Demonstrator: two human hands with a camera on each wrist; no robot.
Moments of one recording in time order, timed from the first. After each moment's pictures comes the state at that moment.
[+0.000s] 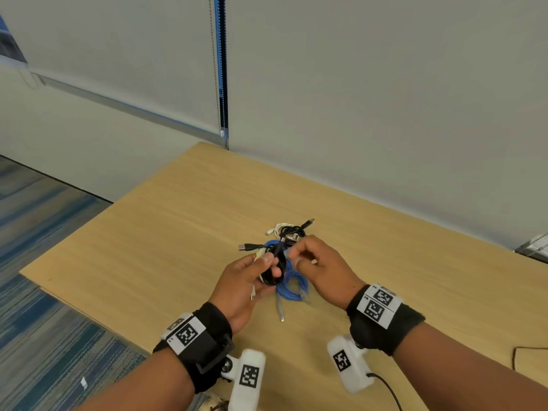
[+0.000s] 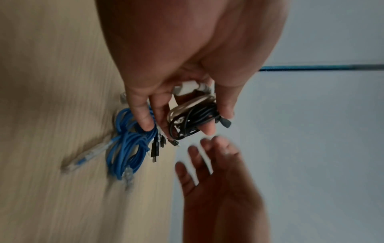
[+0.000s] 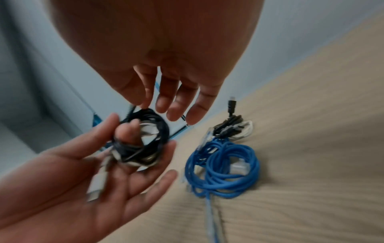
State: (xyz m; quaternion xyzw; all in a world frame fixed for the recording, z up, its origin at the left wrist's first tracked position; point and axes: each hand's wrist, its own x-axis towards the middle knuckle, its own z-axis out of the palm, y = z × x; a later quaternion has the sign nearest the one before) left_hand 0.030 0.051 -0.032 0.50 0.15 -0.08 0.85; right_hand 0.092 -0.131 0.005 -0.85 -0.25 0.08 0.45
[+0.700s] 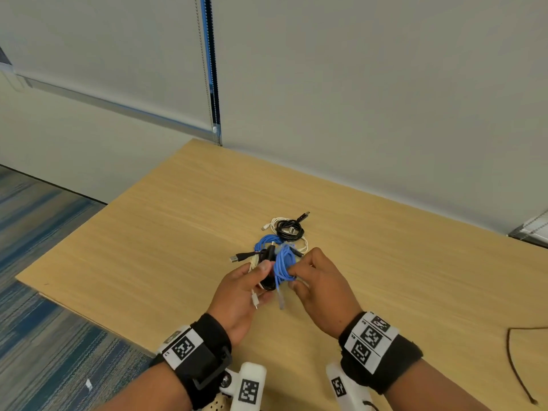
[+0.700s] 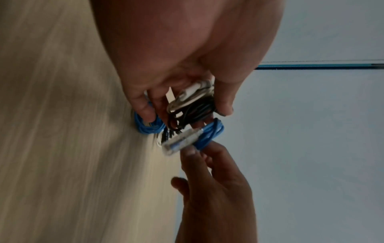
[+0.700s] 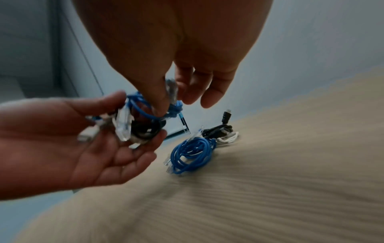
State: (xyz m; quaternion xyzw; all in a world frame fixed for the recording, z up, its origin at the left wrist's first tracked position) left_hand 0.011 0.042 -0.035 0.49 0.18 -0.10 0.85; right_hand 0.046 -0.138 -0.020 -0.92 -0.27 -0.01 0.27
